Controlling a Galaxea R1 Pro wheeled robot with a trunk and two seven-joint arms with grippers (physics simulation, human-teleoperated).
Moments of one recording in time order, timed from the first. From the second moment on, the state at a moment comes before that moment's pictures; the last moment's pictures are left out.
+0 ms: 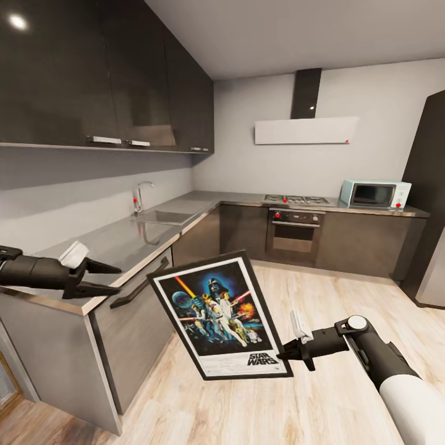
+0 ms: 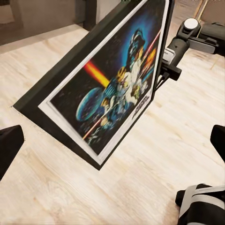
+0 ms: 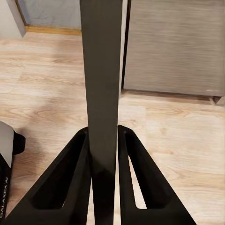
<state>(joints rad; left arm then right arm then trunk) -0.74 0.64 -0.01 -1.53 0.09 0.93 -1.57 -0.67 -0.23 0.00 -0.75 0.35 -0.11 1.50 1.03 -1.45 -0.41</state>
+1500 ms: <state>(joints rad) -0.55 0.27 0.23 -0.88 0.35 0.24 -1.29 -0.67 -0.24 -0.16 -0.74 0.19 -0.10 1.45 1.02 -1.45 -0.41</state>
